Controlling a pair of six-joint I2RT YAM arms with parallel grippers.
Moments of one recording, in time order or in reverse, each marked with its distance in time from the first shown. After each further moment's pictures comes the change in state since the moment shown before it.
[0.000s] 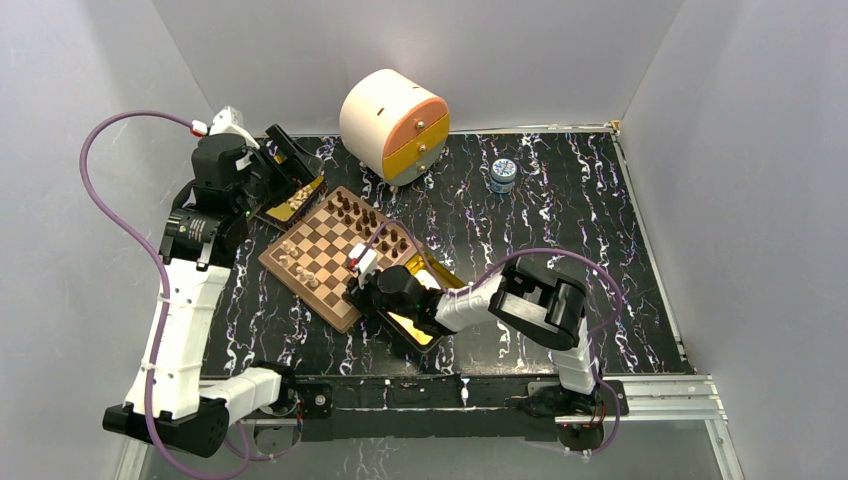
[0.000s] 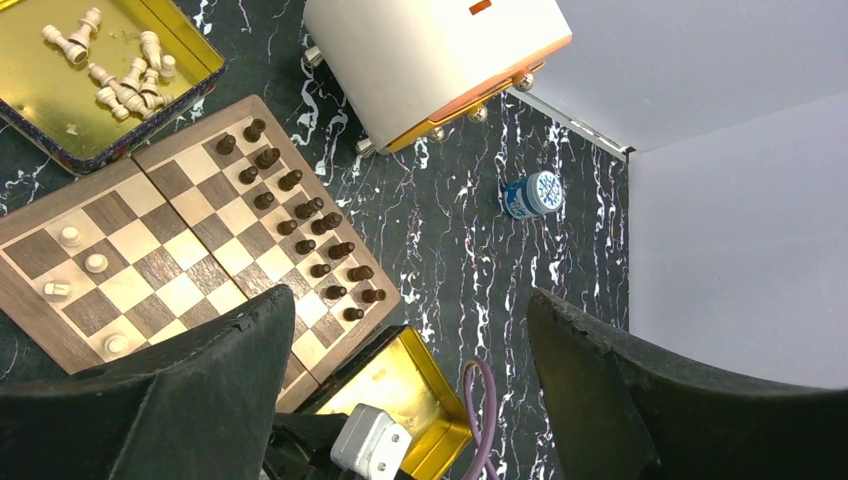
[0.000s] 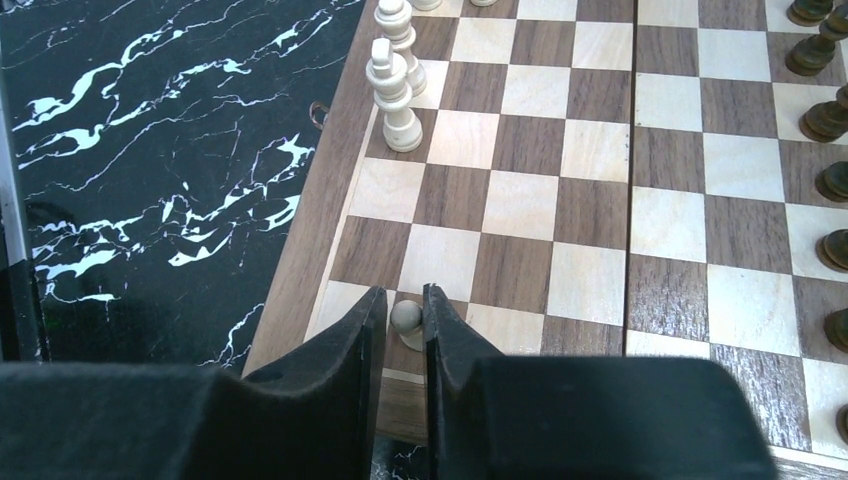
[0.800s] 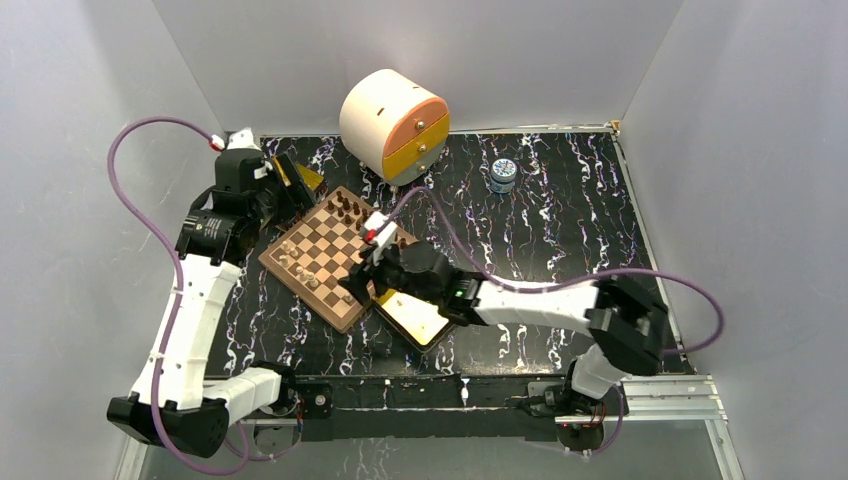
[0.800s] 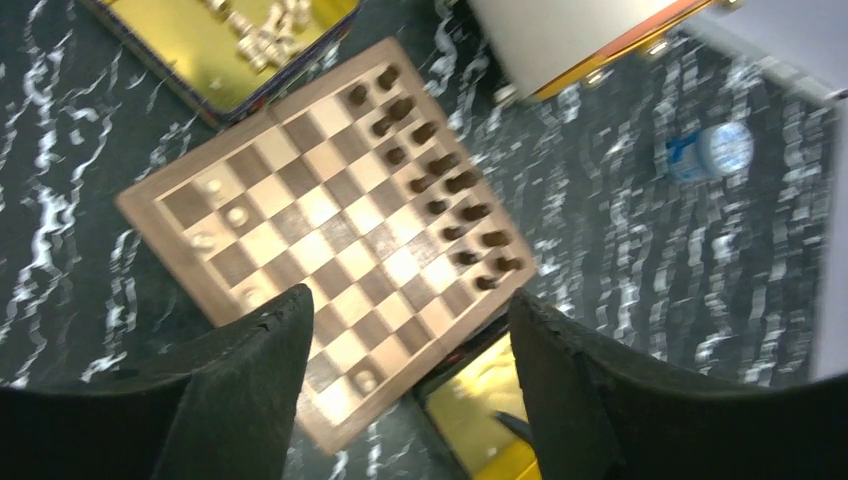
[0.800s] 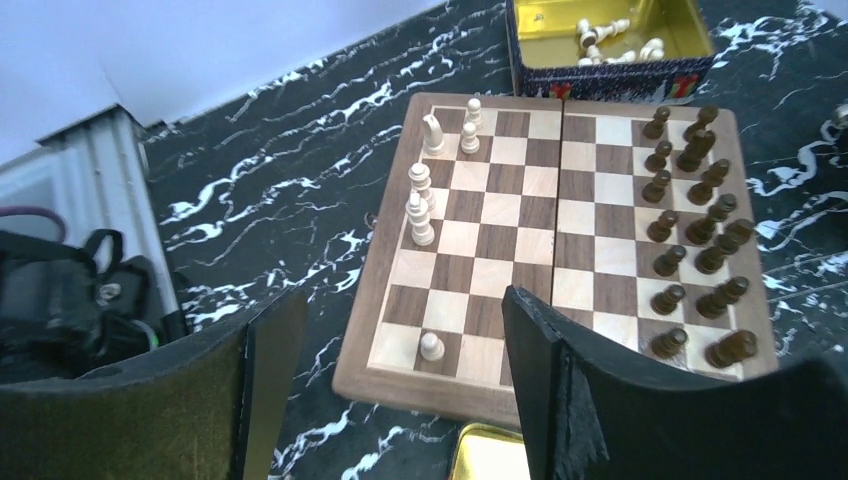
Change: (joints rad) left arm 0.000 -0.005 -0.111 -0.053 -0.102 0.133; right arm 0.000 -0.345 0.043 -0.296 0.026 -0.013
